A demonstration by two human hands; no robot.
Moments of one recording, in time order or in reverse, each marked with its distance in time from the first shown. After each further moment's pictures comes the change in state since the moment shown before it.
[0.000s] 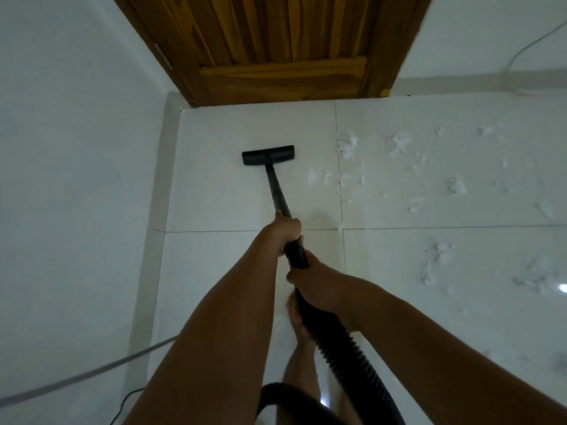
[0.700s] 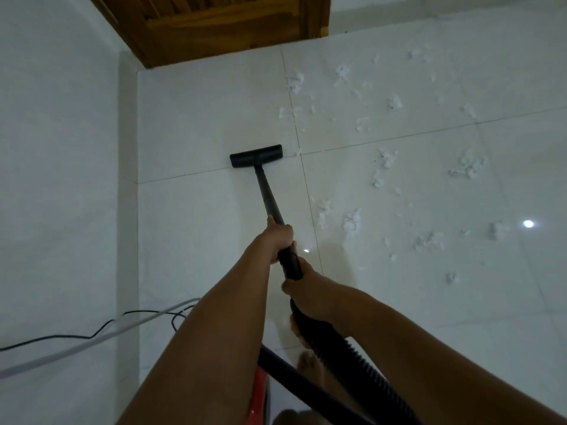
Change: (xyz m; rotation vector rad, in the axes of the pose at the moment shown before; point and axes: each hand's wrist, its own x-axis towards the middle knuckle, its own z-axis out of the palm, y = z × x) left_hand -0.133 -0.287 0.134 0.093 -0.054 0.005; right_hand -0.122 0.319 0.077 -0.054 0.059 0.011
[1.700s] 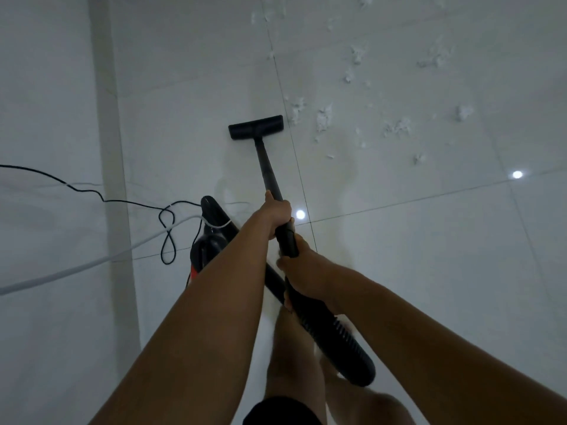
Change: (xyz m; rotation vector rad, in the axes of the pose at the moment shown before) left_hand -0.141 -0.334 0.136 0.028 -0.003 0.035; right_hand -0.106 0.348 0.160 0.170 0.066 0.018
